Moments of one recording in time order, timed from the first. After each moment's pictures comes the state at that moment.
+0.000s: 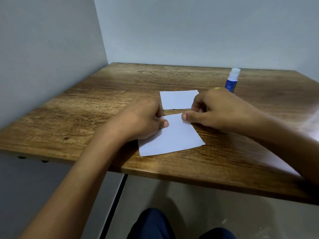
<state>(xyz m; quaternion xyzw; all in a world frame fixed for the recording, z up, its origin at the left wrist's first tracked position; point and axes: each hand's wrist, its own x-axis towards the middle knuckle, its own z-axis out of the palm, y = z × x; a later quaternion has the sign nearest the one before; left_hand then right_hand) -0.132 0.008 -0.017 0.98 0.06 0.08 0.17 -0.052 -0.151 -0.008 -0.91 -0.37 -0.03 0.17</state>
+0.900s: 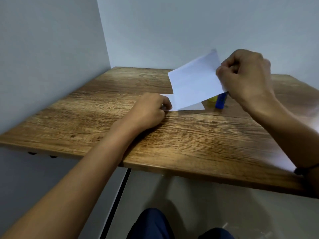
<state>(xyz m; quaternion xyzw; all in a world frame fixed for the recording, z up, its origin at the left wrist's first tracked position) -0.106 0.005 -0.024 0.97 0.02 0.17 0.17 -0.032 -0.172 0.017 -0.84 -0.23 -0.28 0.41</state>
